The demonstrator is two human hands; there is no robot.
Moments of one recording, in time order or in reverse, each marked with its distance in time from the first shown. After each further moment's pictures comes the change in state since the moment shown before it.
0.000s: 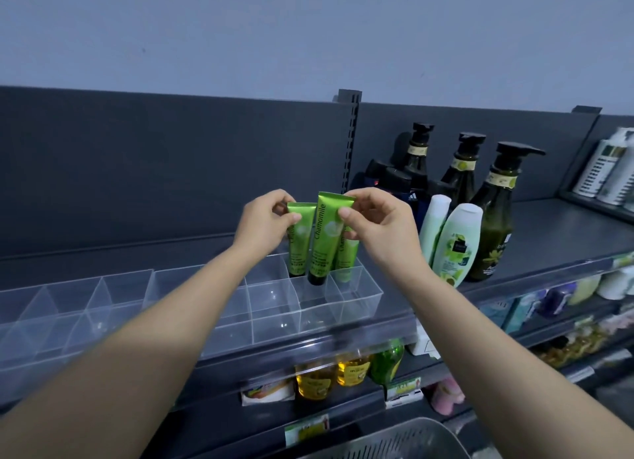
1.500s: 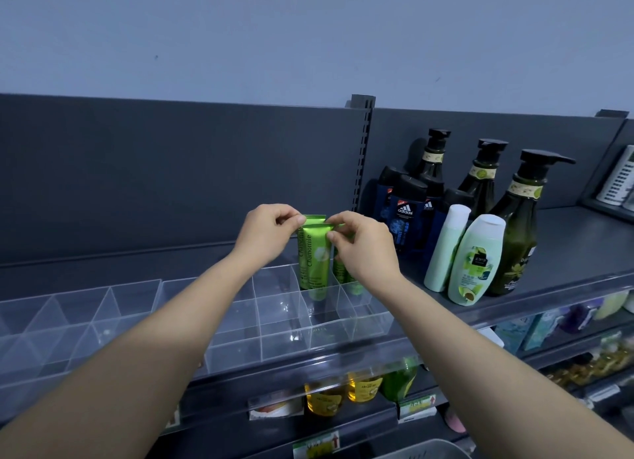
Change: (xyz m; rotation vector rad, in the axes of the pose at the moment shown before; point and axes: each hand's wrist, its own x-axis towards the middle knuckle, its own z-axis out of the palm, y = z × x) left_hand 0.007 -0.008 -0.010 0.110 -0.018 0.039; right_hand 0.021 0.038 0.035 -0.544 -0.048 0.022
